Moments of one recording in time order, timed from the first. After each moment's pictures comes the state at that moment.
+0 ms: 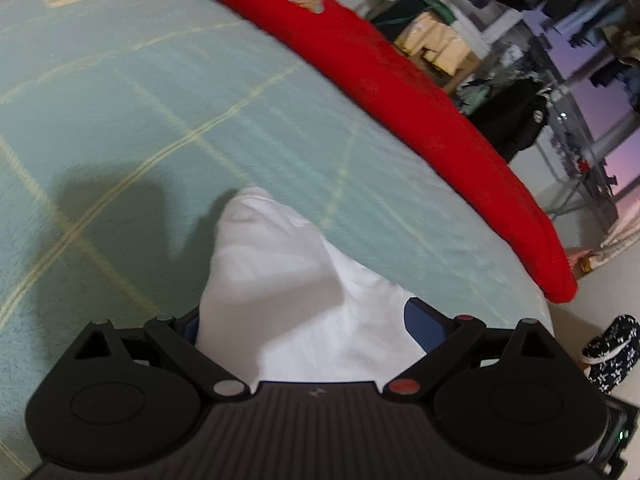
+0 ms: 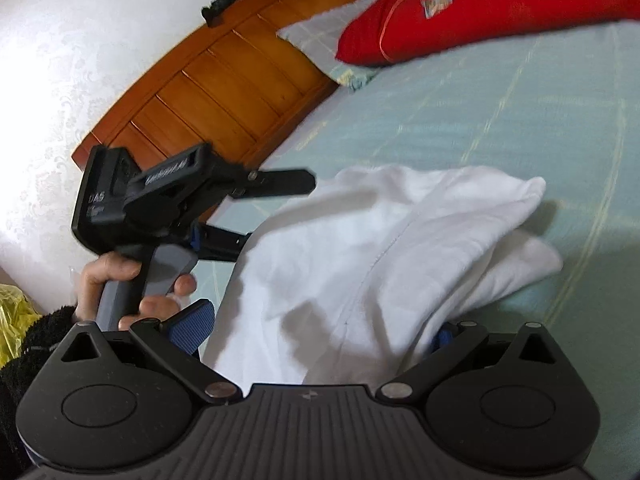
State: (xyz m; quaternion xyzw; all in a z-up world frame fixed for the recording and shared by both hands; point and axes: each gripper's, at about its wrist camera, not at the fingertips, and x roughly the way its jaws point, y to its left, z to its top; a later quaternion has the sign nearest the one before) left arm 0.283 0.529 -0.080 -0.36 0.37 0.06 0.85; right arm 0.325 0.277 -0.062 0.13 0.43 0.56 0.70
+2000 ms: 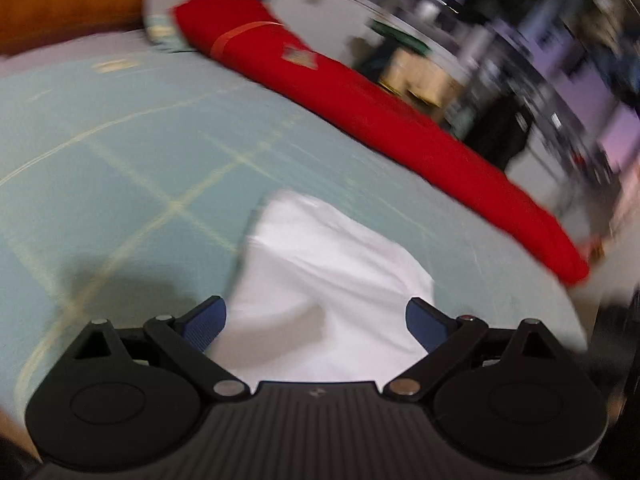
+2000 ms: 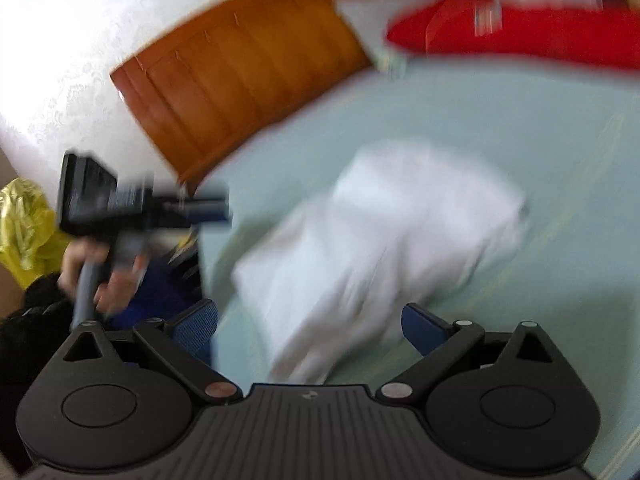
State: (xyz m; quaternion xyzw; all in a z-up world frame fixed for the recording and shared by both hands) left arm 0.164 0.467 -0.051 -0.24 0.31 0.07 0.92; right arm 0.291 0.227 -0.020 0.00 0.35 0.62 0.70
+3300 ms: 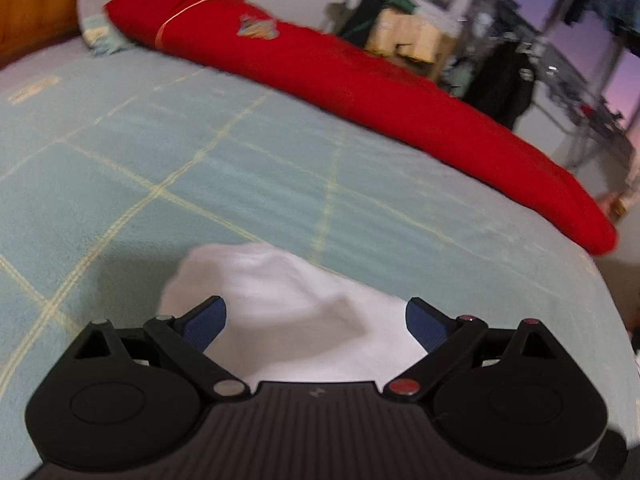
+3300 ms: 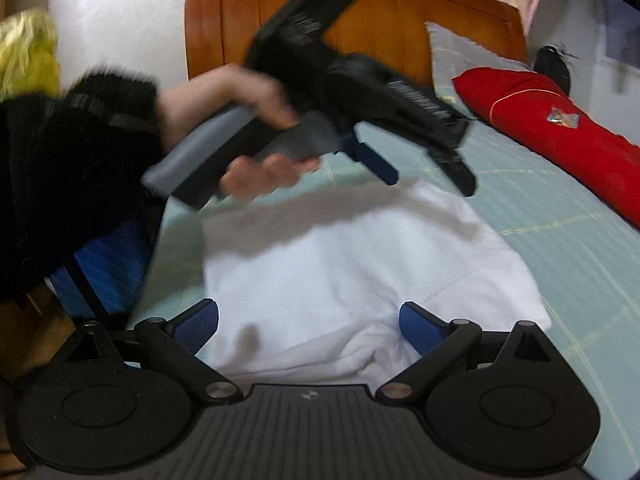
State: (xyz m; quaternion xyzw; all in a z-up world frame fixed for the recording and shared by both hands) left arm 0.279 0.458 -0.062 -0.21 0.35 0.06 0.91; right arm 0.261 0.272 -0.052 -0.17 0.25 0.64 0.70
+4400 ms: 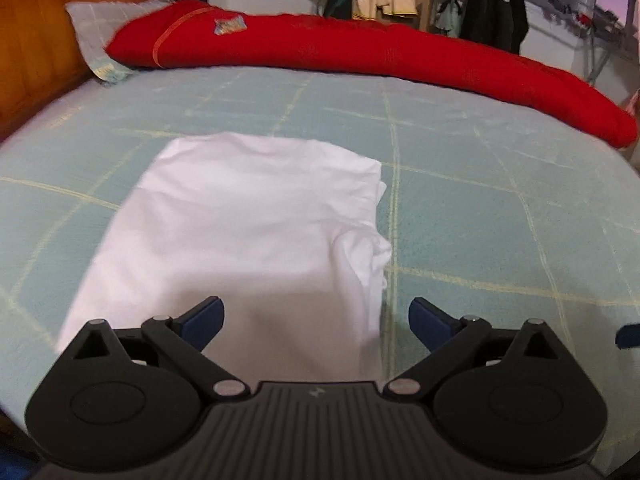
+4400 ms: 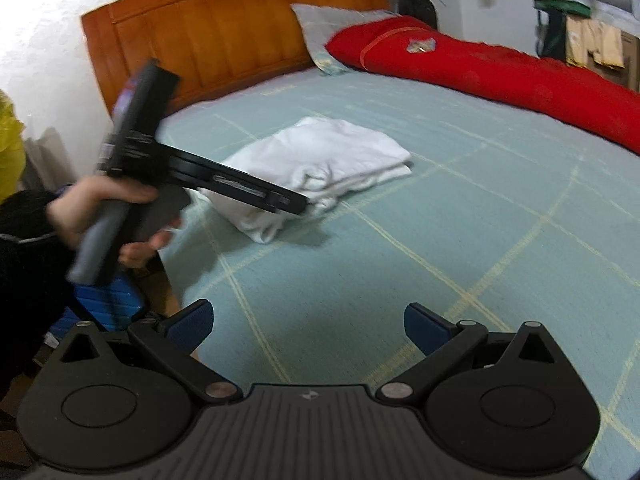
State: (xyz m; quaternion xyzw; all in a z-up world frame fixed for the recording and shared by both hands) left arm 0.184 0.299 -0.076 -0.06 0.38 0.15 0.91; right arm 0.199 0.119 -0.038 -0.10 0.35 0.49 0.79
